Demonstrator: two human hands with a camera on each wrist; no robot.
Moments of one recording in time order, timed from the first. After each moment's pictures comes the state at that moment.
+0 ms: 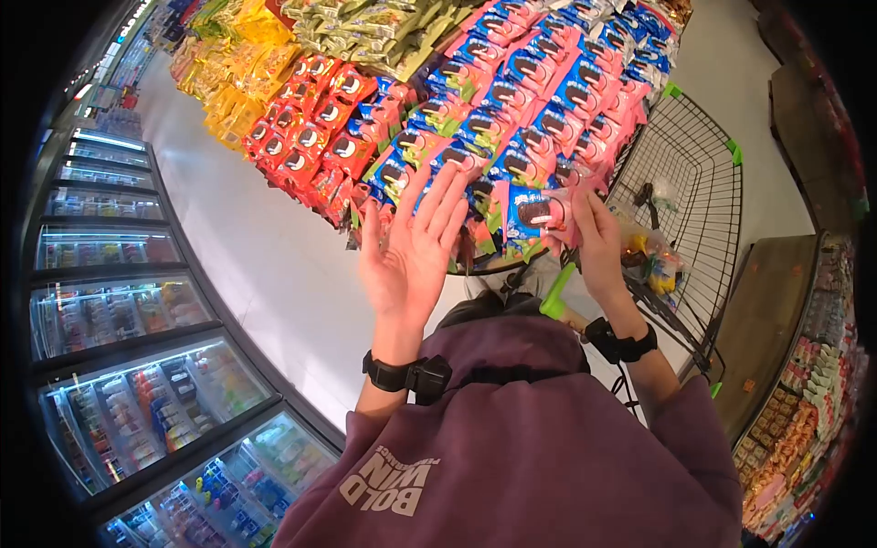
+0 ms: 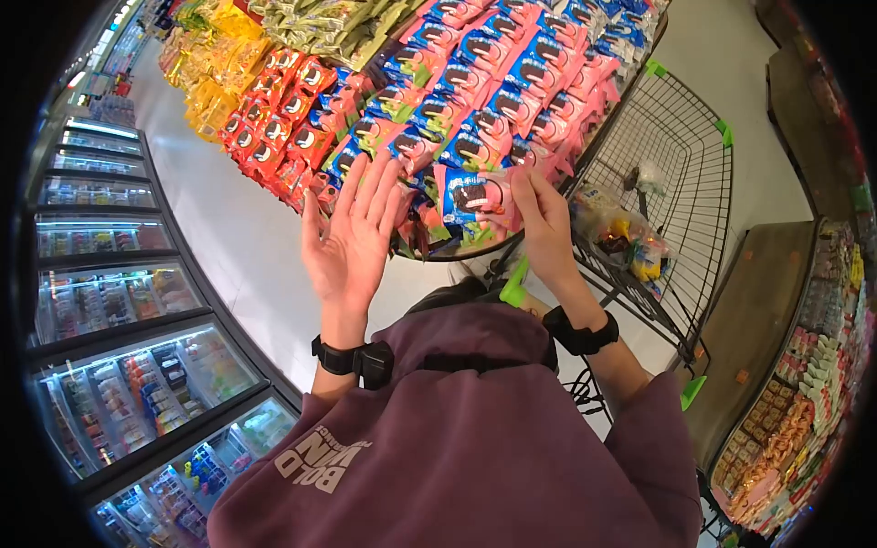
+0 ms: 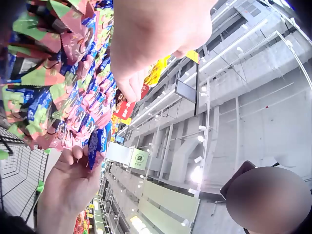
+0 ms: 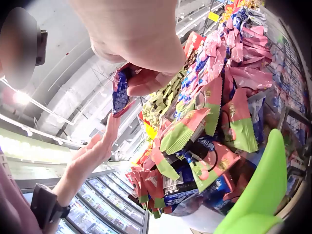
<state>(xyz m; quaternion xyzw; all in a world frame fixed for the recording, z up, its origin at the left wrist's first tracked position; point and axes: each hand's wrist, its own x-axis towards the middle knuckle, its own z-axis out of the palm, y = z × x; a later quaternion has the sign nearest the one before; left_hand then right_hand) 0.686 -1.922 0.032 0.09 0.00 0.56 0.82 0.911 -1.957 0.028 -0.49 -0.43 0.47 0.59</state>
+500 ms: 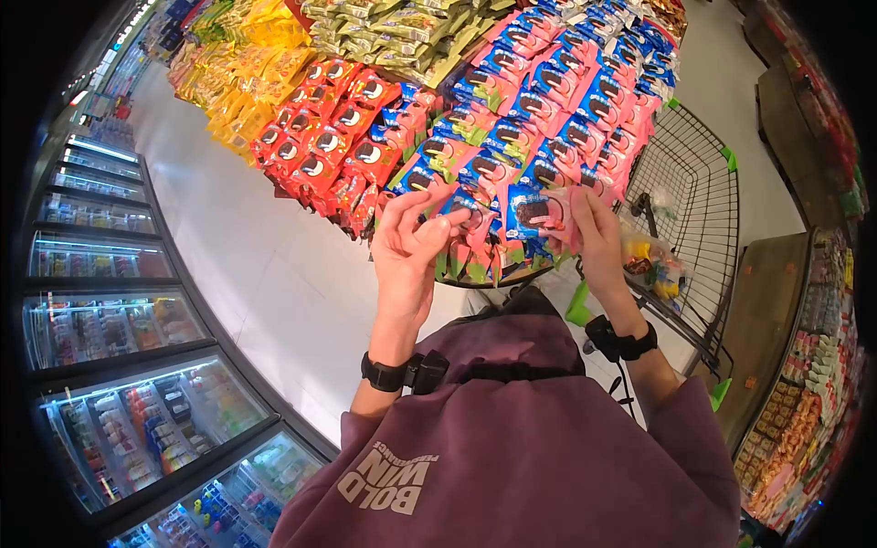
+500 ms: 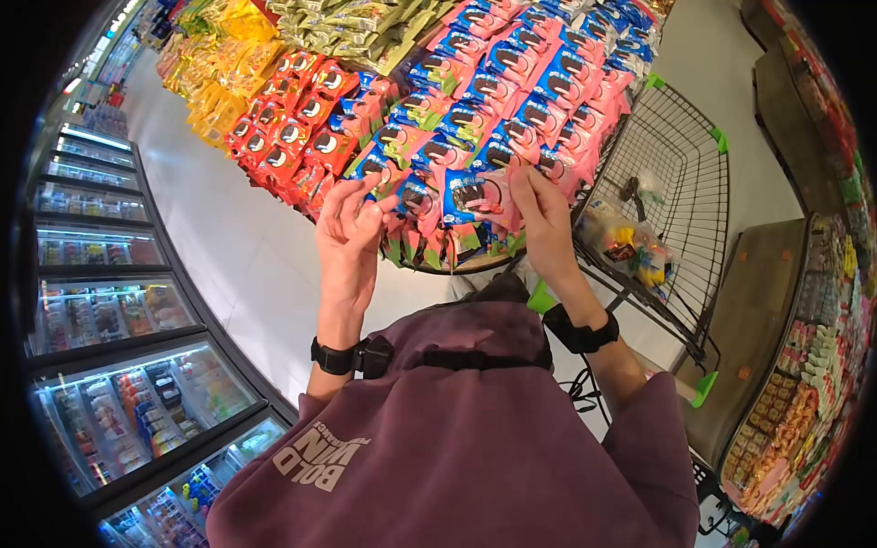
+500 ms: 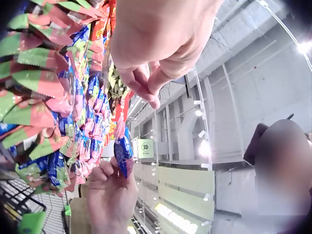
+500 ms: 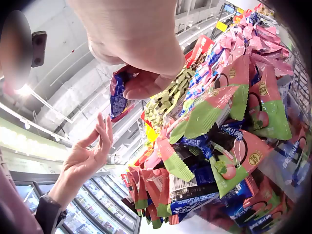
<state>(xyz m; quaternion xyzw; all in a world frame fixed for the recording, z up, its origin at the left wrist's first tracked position) 0.642 -1.904 0.005 0.34 0.20 0.61 0.69 0.872 -1.941 0.028 -0.50 -0.47 0.45 0.57</state>
